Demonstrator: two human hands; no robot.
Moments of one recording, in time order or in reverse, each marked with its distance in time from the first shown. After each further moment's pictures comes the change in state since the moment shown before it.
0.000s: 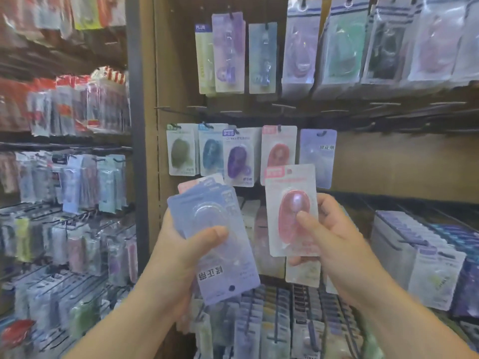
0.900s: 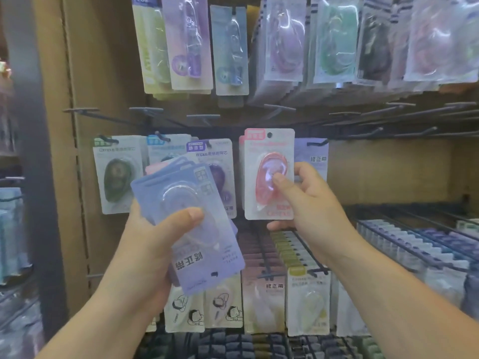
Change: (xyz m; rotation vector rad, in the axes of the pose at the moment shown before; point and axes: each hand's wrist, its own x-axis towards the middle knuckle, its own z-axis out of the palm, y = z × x) left_hand 0.143 -0.016 -0.021 -0.108 -0.286 0.136; right_hand 0.129 0.004 0.025 -0.128 0.271 -0.101
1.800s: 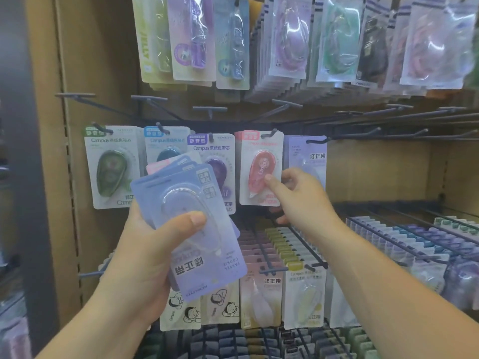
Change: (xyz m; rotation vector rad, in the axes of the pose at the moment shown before) left_hand -0.004 -0.003 -0.010 -0.071 -0.034 -0.027; right_hand 0.023 0.013 0.005 -0.484 0.159 0.061
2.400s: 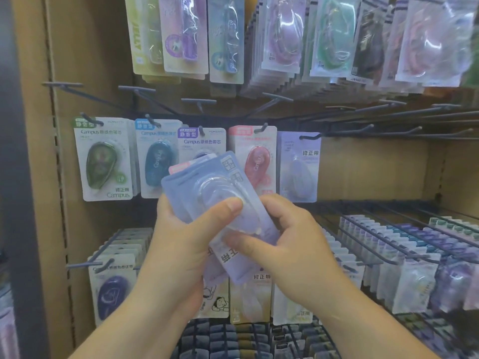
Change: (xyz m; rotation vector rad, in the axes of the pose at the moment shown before) left_hand 0.001 -0.025 0.043 -0.084 0.050 -0.012; right_hand -0.083 -0.005 -0.001 0.237 -0.232 -0.268
